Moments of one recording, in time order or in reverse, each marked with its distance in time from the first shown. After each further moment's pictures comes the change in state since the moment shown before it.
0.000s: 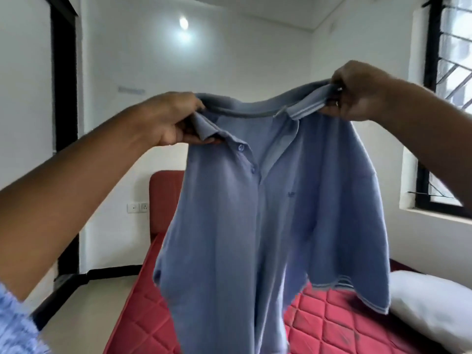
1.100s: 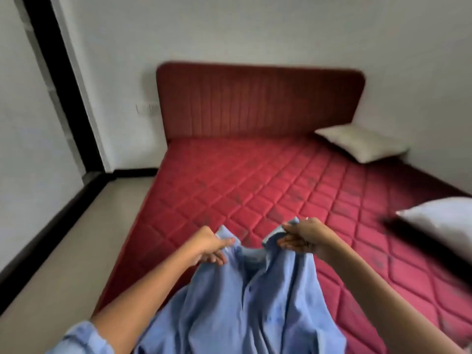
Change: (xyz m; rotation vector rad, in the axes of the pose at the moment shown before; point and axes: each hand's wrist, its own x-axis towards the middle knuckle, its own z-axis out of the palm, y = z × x) left_hand -0.005 -0.474 0.071 0.398 -0.327 -0.849; right_hand -0.003 0.489 0.039 -0.214 -0.197 0.853
